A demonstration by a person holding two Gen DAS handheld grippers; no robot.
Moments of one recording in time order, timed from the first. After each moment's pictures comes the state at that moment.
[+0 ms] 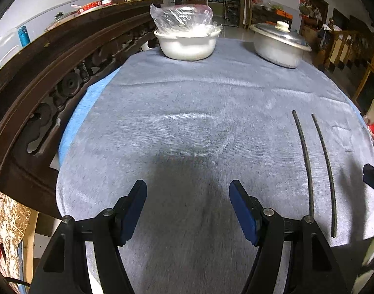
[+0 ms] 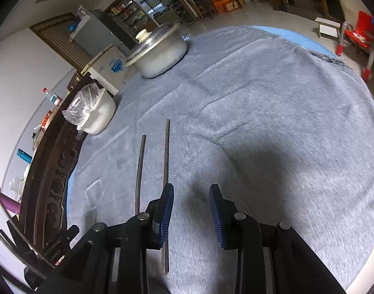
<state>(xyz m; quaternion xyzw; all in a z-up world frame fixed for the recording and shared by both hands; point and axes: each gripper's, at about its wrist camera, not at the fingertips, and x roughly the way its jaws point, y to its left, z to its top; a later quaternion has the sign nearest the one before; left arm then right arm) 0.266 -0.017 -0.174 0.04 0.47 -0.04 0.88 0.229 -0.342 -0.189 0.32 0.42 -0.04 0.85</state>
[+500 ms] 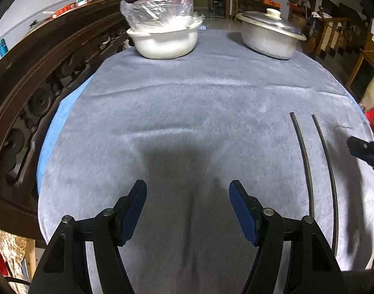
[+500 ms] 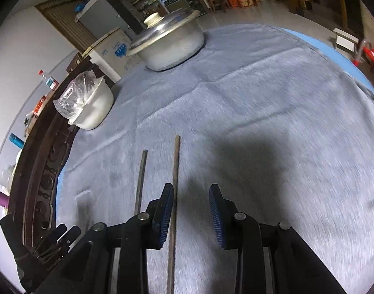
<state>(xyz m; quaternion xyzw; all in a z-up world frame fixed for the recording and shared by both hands) 0.314 -0.048 -0.187 0.06 0.49 -0.08 0.87 0.320 -0.336 -0.194 0.26 0.45 -0.02 0.85</state>
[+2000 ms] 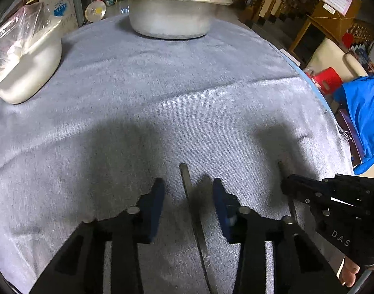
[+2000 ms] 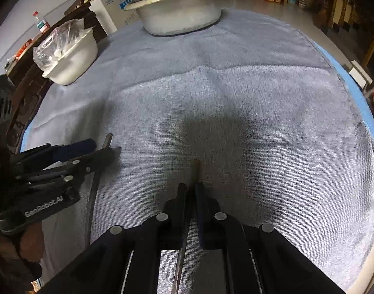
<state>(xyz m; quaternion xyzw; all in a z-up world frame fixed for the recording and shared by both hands) 0.403 -0.207 -0.210 0.08 0.54 -0.27 0.79 0.355 -0.352 -0.213 0.13 0.55 -0.01 0.82</state>
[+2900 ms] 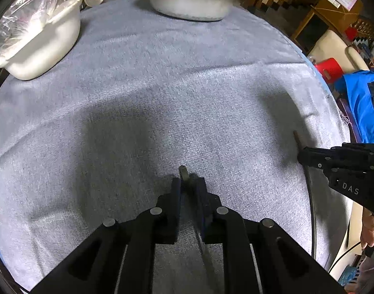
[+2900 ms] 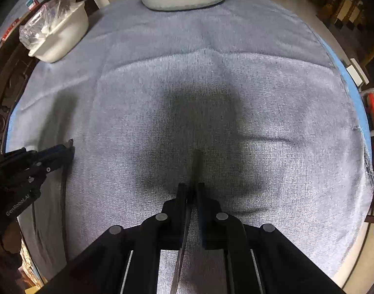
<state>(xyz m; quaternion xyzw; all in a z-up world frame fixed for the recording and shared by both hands) 0.409 -0.158 -0.213 0.09 0.59 -0.27 0.75 0.393 -0.332 -0.216 0.07 0.63 -0.03 0.77</state>
